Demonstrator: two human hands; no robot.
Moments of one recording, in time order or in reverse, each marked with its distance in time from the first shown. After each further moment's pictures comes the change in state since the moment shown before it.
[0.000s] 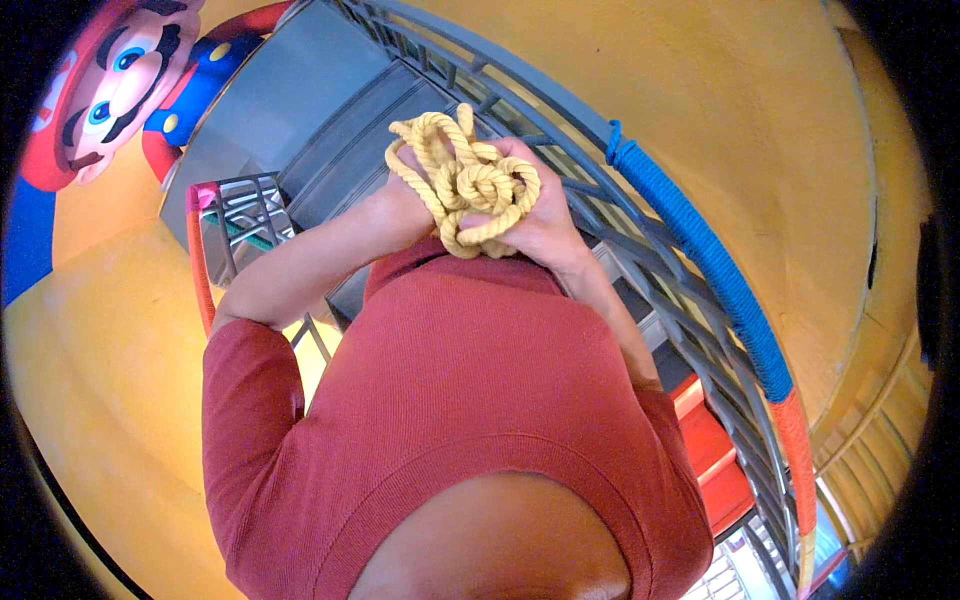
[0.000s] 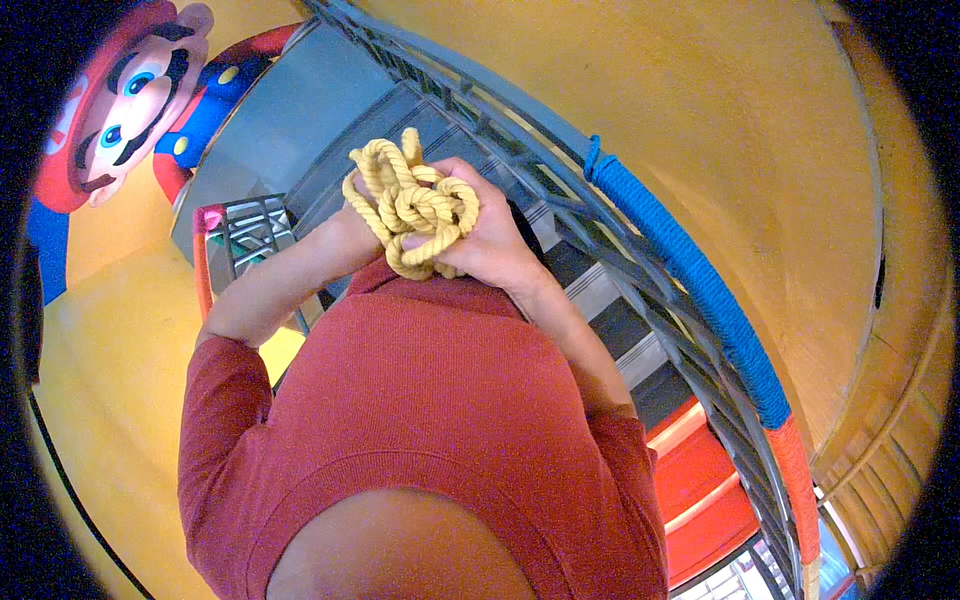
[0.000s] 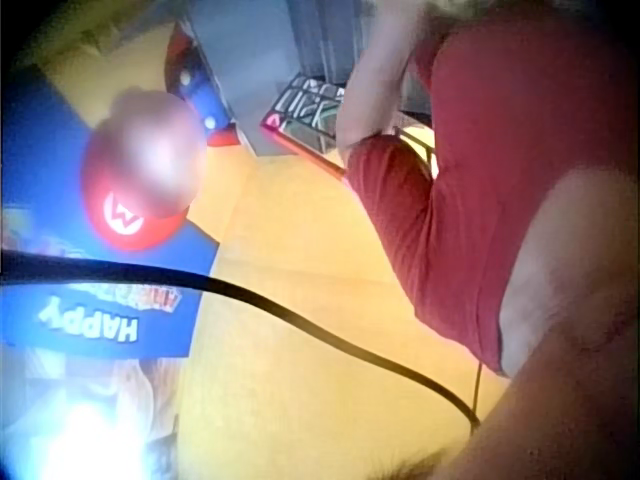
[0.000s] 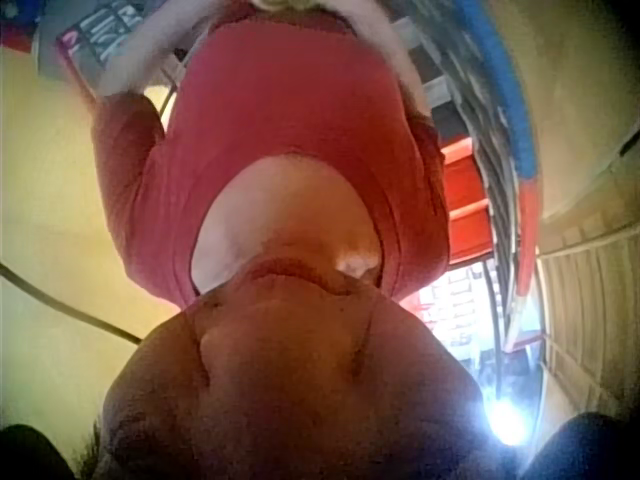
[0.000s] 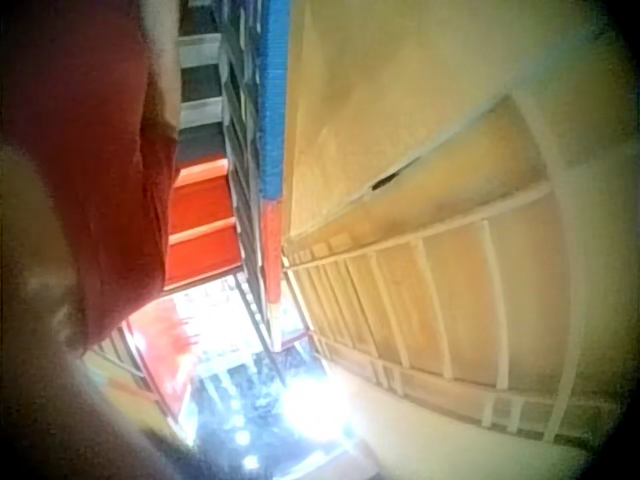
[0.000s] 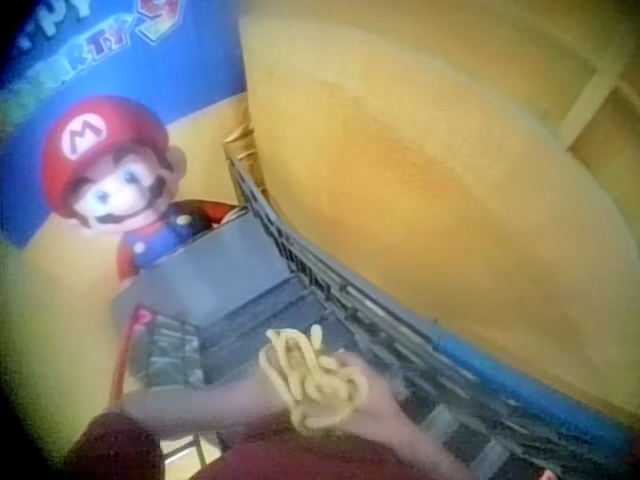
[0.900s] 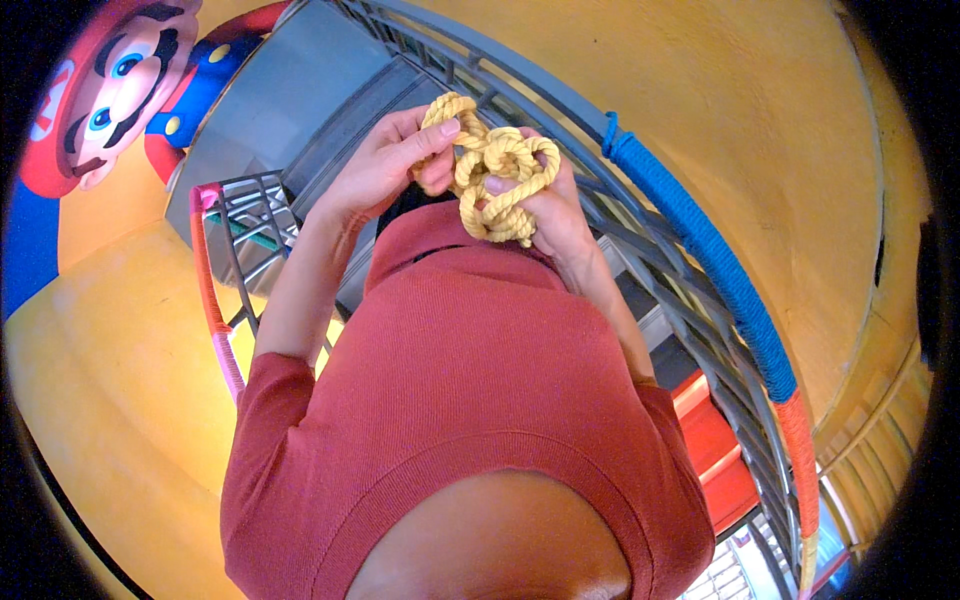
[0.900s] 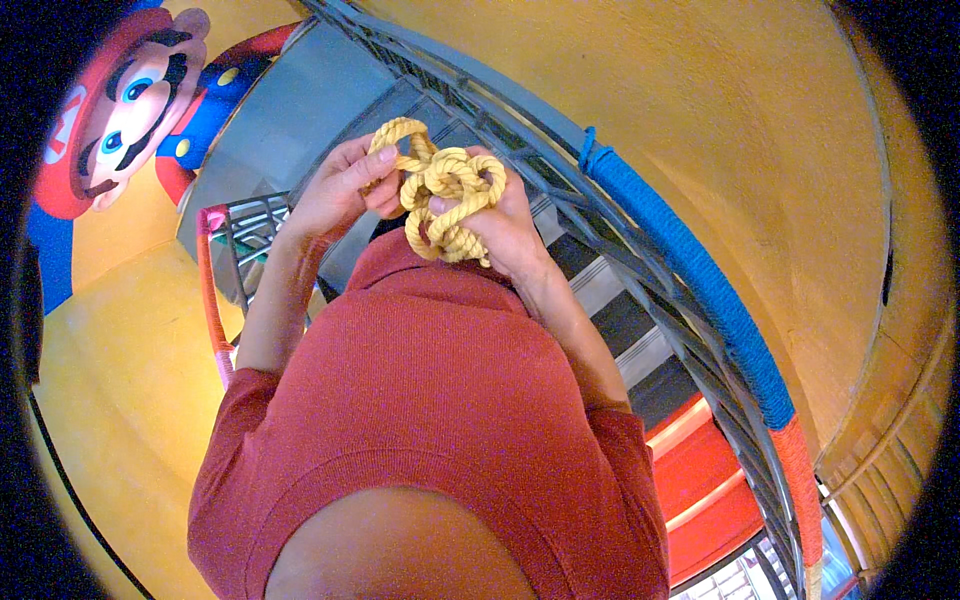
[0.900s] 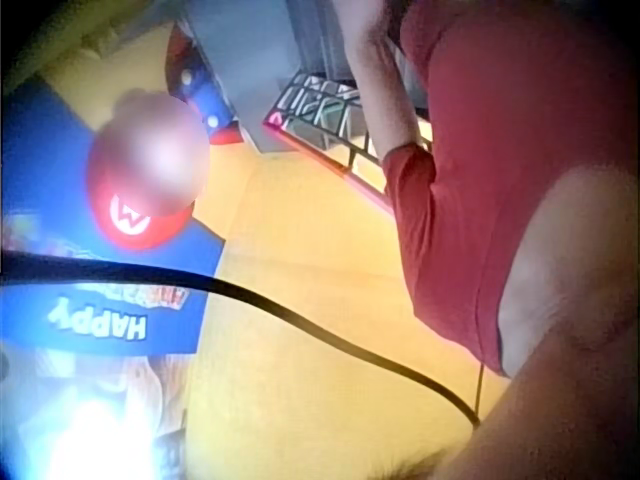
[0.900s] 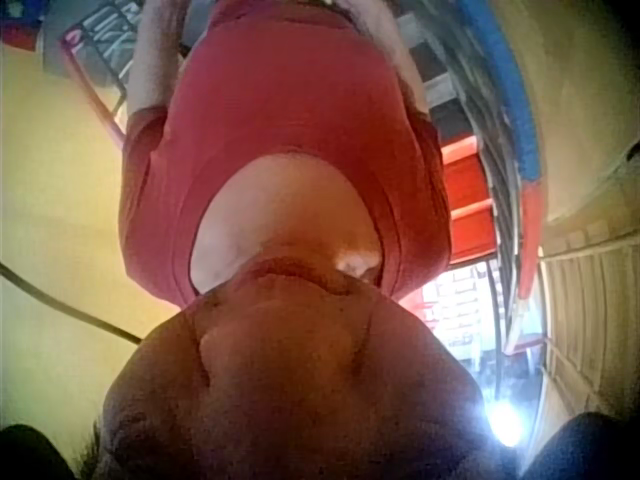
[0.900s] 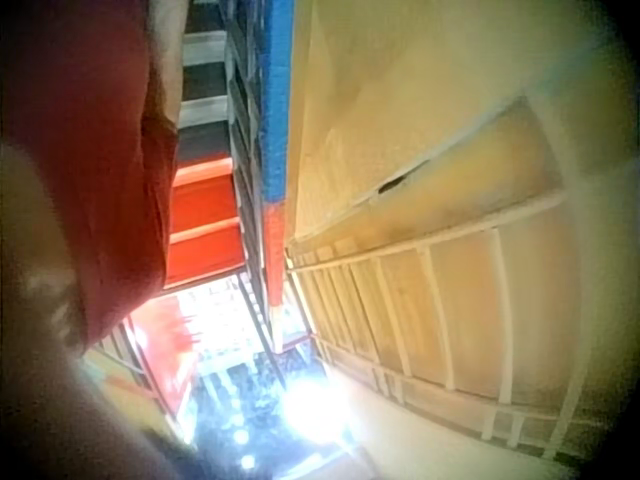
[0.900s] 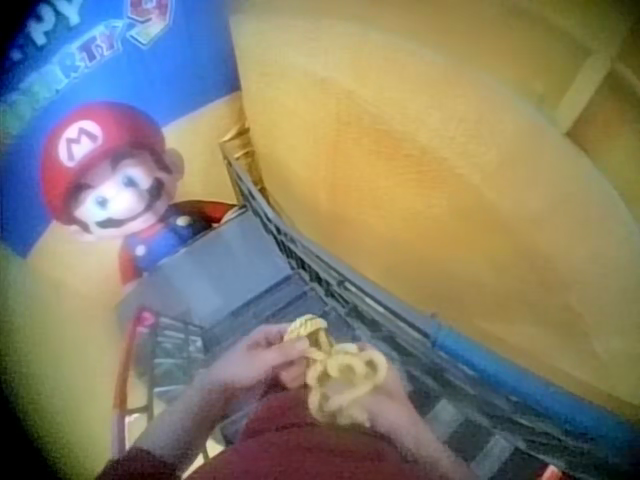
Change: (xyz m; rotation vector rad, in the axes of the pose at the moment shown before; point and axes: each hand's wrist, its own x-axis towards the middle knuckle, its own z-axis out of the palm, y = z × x) left_hand 0.015 -0.008 -0.039 -1.670 -0.137 -0.652; right_hand -0.001 0.009 -0.021 0.298 0.225 0.074
